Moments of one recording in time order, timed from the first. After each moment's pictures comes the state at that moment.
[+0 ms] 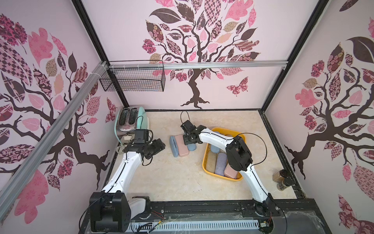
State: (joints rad) left arm -0.04 1.21 0.90 -0.67 0.25 -0.56; right arm 0.76 2.36 1.97 -0.69 0.20 0.46
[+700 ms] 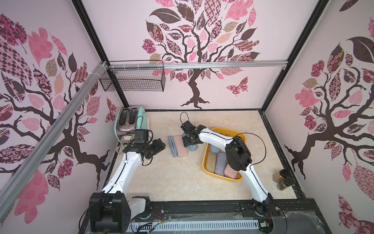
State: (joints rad) left arm -0.04 1.21 0.90 -0.67 0.27 -0.56; right arm 0.77 2.37 1.99 -0.79 0.16 0.43
